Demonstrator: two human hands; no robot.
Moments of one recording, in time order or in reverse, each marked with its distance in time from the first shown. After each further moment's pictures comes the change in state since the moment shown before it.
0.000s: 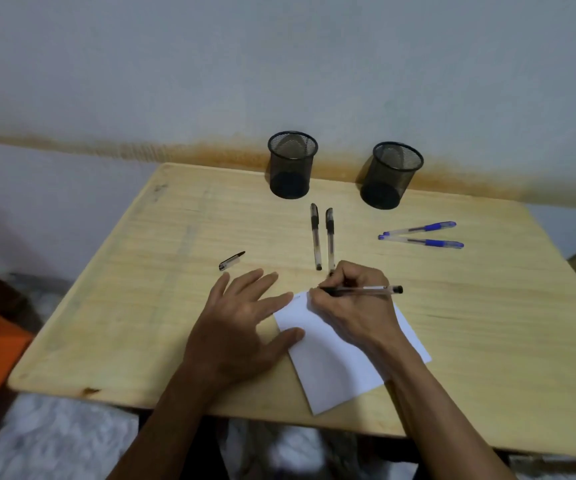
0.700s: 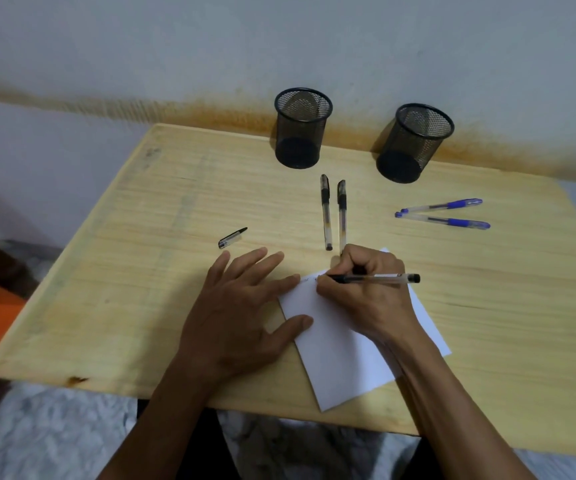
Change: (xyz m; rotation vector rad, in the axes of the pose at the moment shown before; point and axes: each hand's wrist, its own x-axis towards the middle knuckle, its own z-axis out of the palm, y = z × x) left_hand 0.004 0.005 -0.010 -0.026 -0.159 -0.100; right_hand 0.006 0.010 0.001 -0.062 -0.071 -0.059
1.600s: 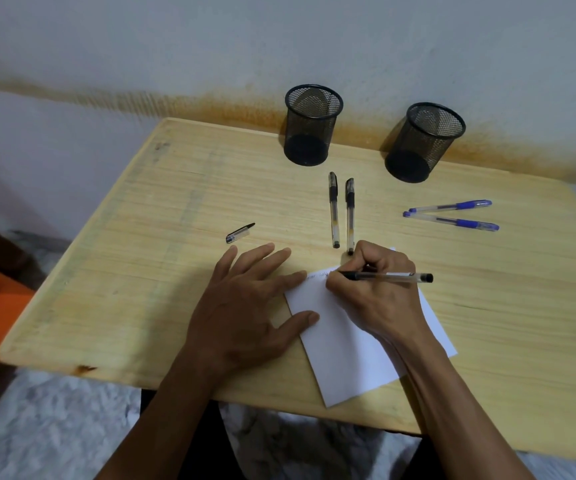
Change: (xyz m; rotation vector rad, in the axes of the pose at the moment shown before) left_hand 0.000 0.000 -0.001 -0.016 0.009 -0.009; right_hand -0.001 -0.005 0.001 -0.095 0.056 -0.008
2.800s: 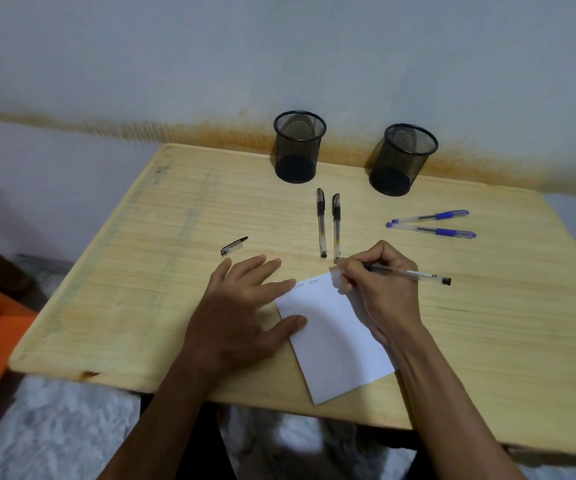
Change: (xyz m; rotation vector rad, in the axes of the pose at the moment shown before) left_hand 0.000 -0.004 0.008 0.001 0.096 0.052; right_hand -0.001 -0.011 -0.015 0.706 0.080 0.204
